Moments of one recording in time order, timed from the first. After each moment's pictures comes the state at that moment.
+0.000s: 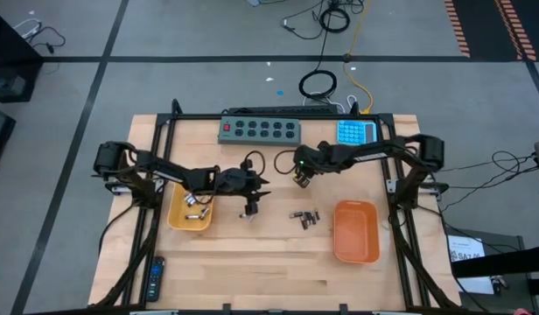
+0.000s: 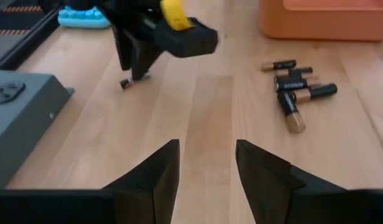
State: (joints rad) left arm 0.00 1.63 0.71 0.39 -0.14 0.03; right arm -0.26 1.73 0.93 -0.34 0.28 0.35
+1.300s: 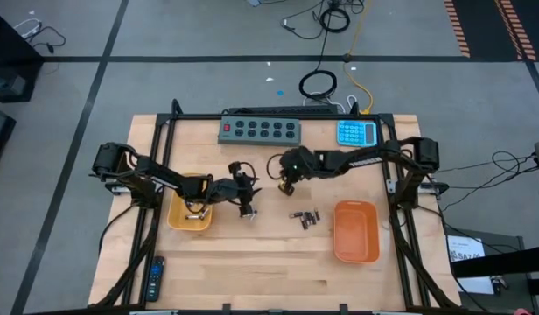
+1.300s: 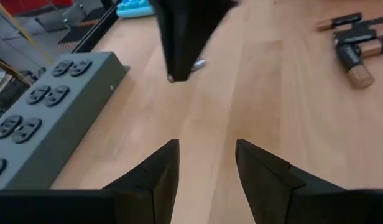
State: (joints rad) left arm -0.07 1.63 0.57 0.52 -0.42 0.09; right arm -0.17 1.78 1.00 -0.08 0.13 0.30
